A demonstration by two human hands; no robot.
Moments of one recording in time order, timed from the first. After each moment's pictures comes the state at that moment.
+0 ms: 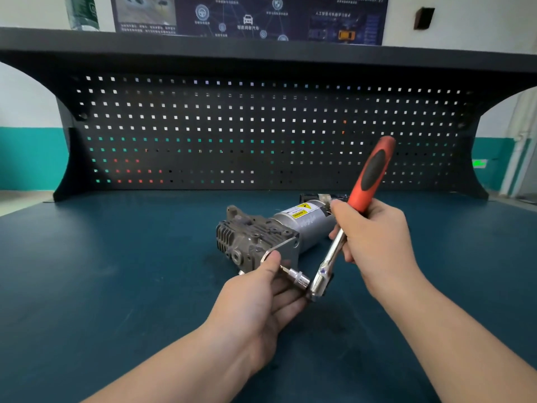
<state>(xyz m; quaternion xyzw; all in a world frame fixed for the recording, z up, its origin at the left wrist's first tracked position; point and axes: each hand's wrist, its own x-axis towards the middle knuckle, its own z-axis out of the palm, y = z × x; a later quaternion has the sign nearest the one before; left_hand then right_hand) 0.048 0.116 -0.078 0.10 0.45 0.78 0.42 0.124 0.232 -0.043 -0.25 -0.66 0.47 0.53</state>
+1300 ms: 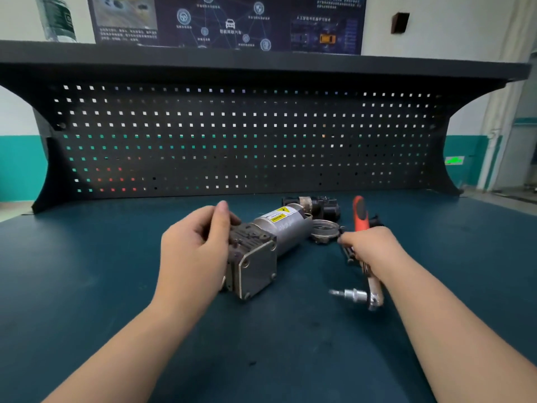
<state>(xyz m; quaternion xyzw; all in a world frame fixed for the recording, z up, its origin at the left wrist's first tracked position) 0.012 0.101 -0.053 0.41 0.60 0.67 -0.13 0.145 0.310 -0.057 -0.51 -0.66 0.43 0.34</state>
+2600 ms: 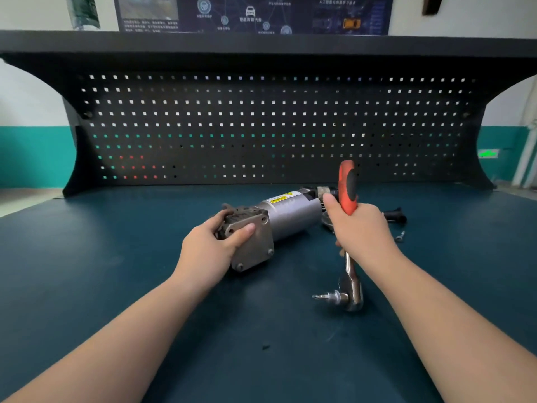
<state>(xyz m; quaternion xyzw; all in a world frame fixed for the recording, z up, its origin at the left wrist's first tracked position) -0.034 0.113 -0.085 0.33 0.74 0.58 0.00 0.113 0.275 -0.056 -0.38 -0.74 0.36 0.41</state>
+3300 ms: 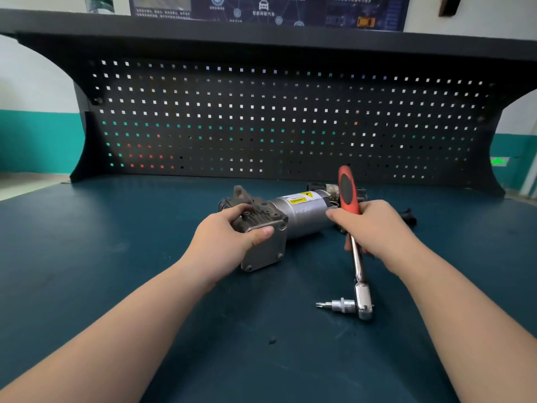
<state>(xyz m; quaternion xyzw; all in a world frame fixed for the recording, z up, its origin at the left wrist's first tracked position) -0.027 0.111 -0.078 0.35 0.74 0.57 0.06 0.123 0.277 -0.049 -0.35 -0.80 0.37 0.32</state>
